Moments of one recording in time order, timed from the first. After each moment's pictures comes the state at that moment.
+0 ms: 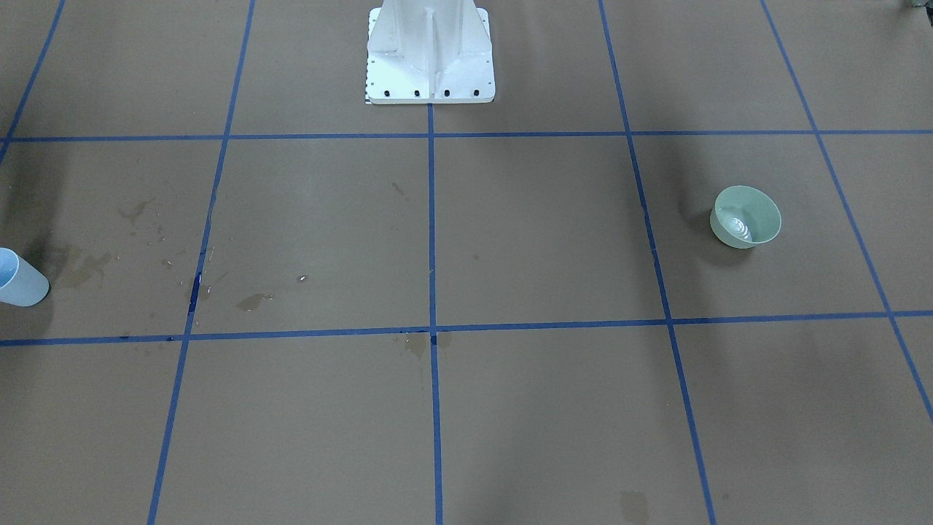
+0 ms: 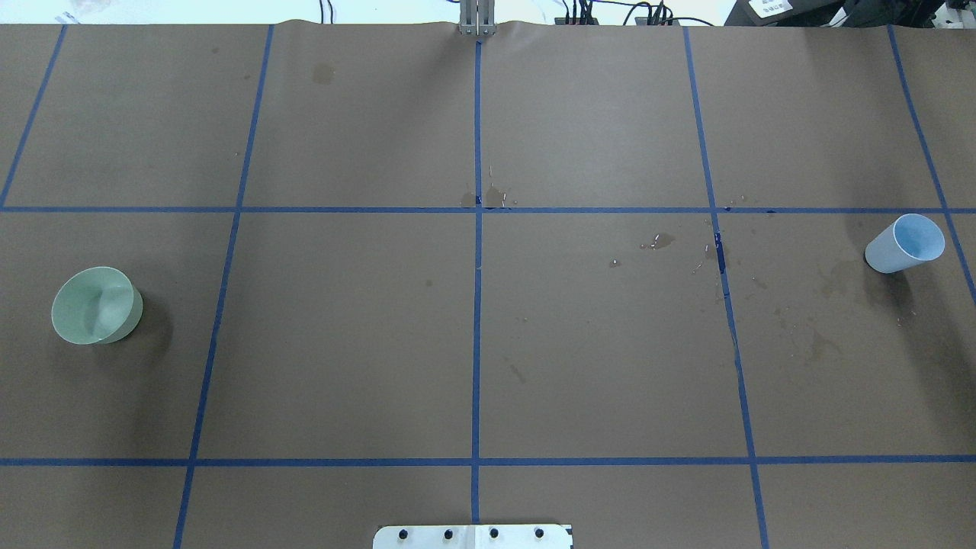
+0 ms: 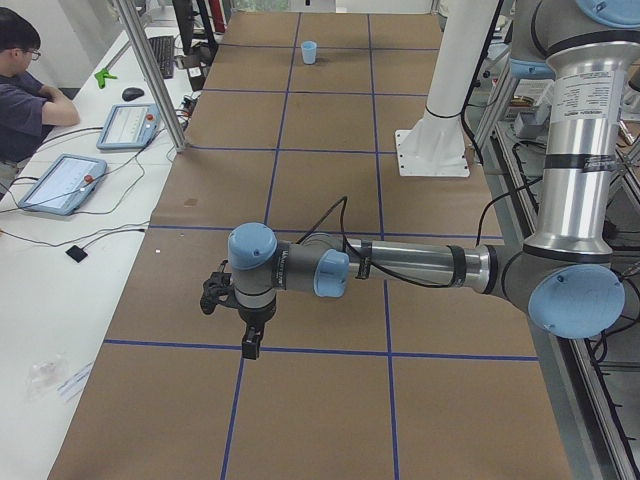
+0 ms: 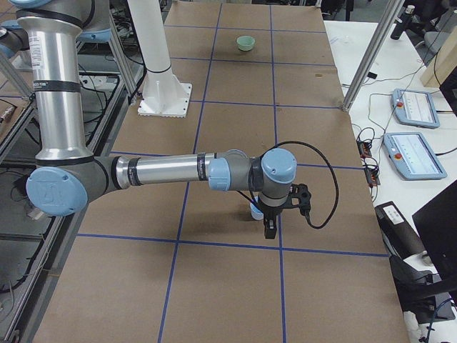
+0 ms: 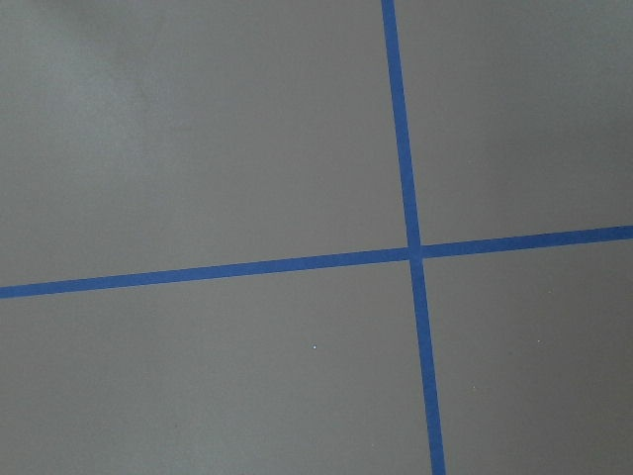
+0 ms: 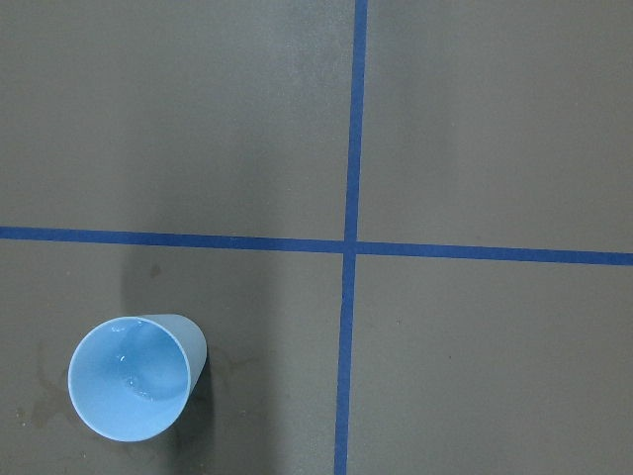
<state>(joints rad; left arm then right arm) -1.55 -1.59 -1.60 -1.66 -2.23 -0.01 1.57 -1.53 1.66 -1.64 2.35 0.01</state>
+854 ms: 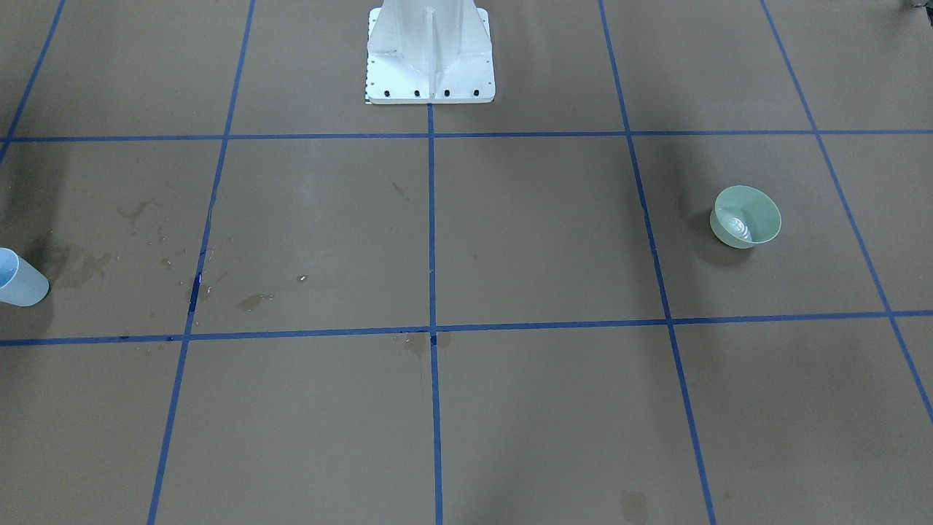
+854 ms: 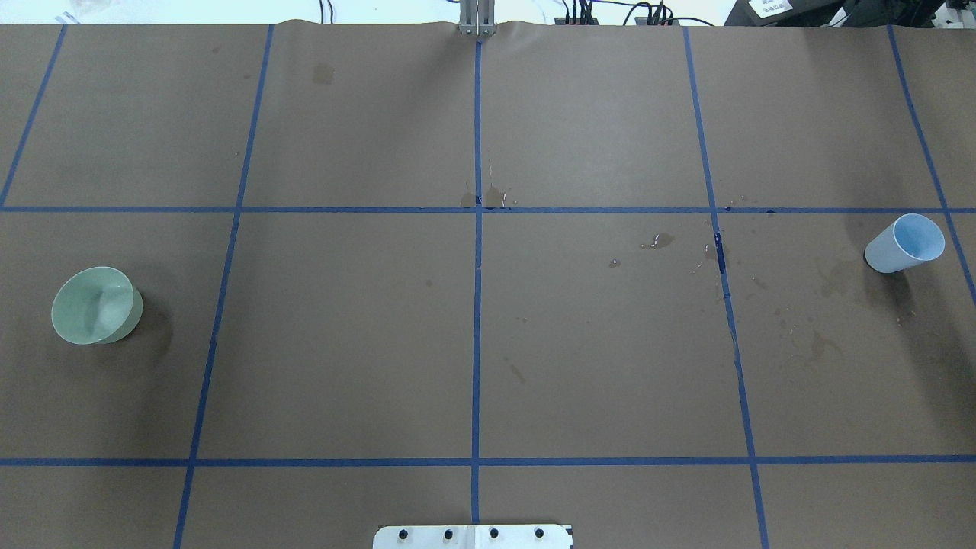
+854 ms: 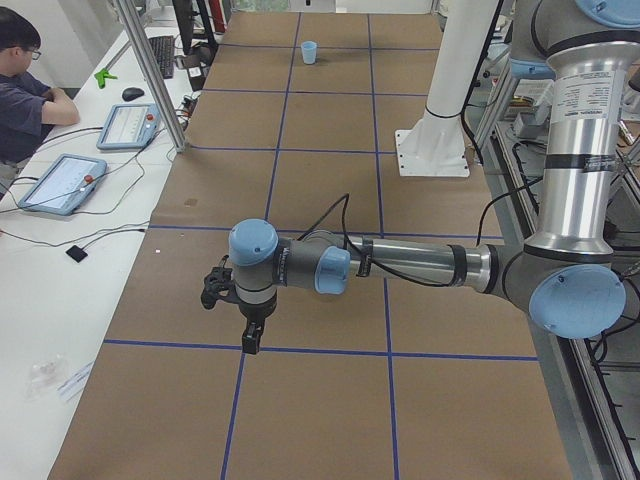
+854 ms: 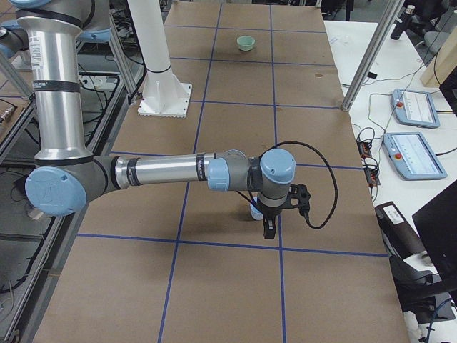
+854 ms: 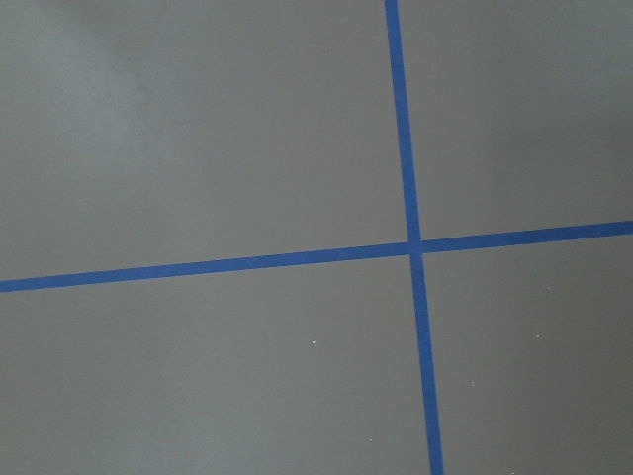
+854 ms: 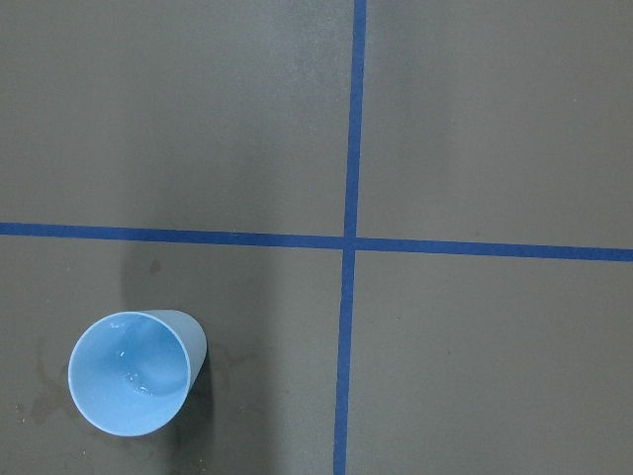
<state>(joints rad) -1.54 -1.59 -1.64 -1.66 -2.27 0.00 1.57 -1.54 1.66 -1.63 2.34 0.00</state>
